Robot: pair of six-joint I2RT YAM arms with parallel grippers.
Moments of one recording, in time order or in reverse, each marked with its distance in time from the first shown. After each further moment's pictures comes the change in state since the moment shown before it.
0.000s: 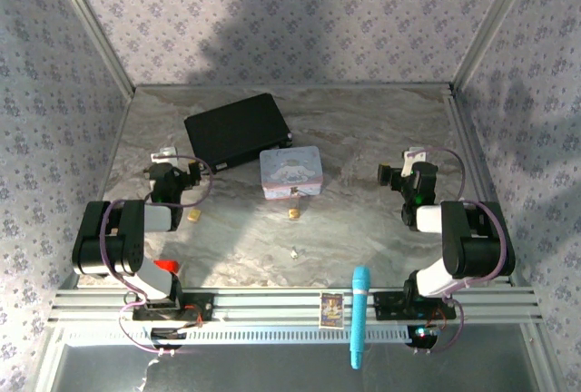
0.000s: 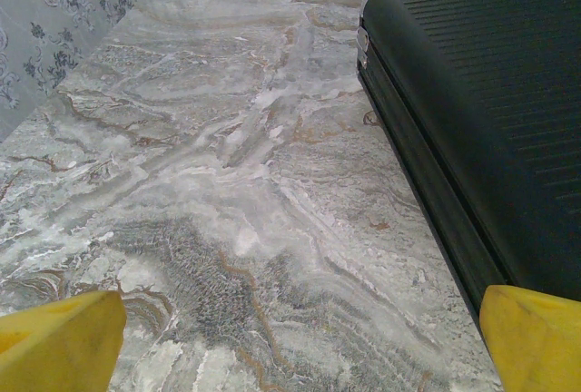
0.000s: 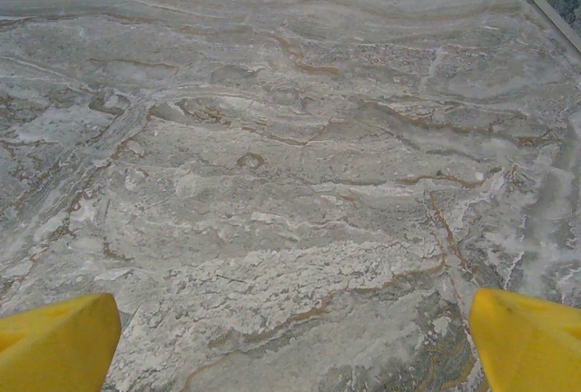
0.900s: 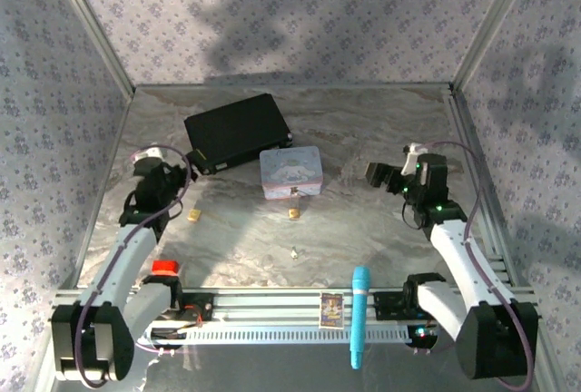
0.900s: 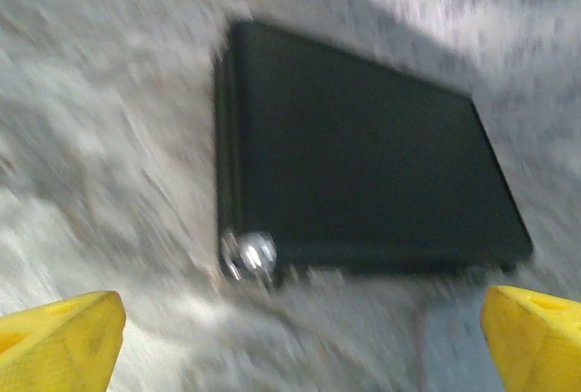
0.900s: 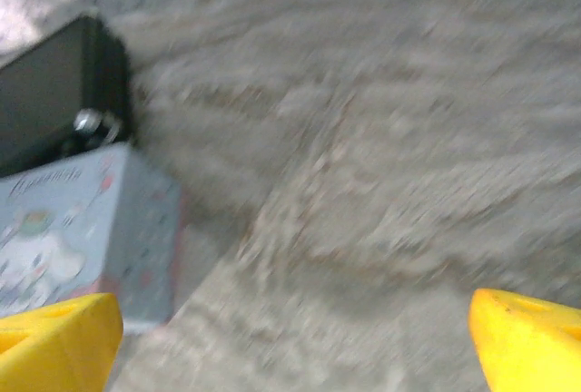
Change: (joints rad) left arm -0.104 -0.603 0.159 -0.858 0.243 -0.569; right arm 0.143 -0.585 0.196 -0.937 -0.237 0.339
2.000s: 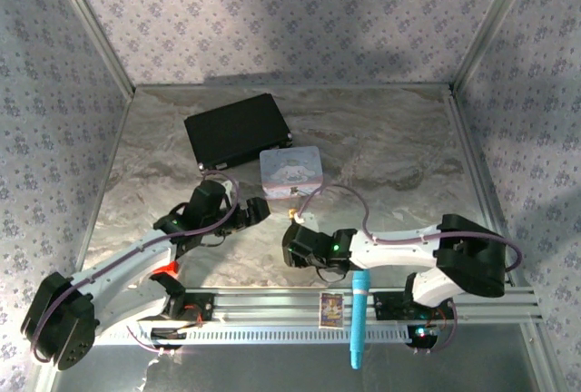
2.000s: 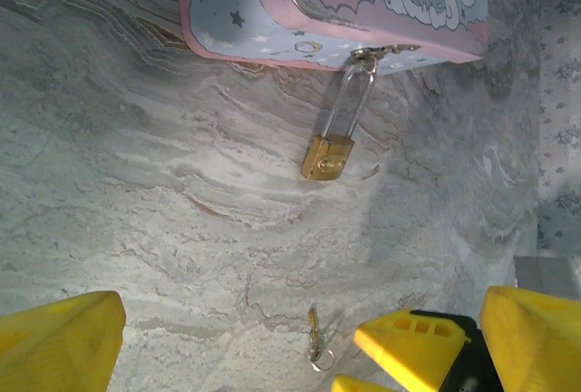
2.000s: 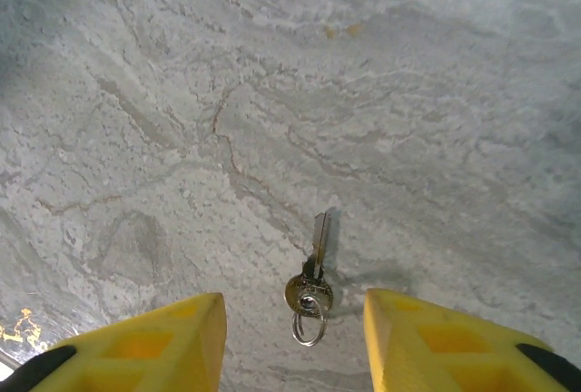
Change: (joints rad) left arm -0.542 0.044 -0.080 -0.082 0.205 -0.305; right arm 1.138 0.532 0.120 -0.027 0.423 0.639
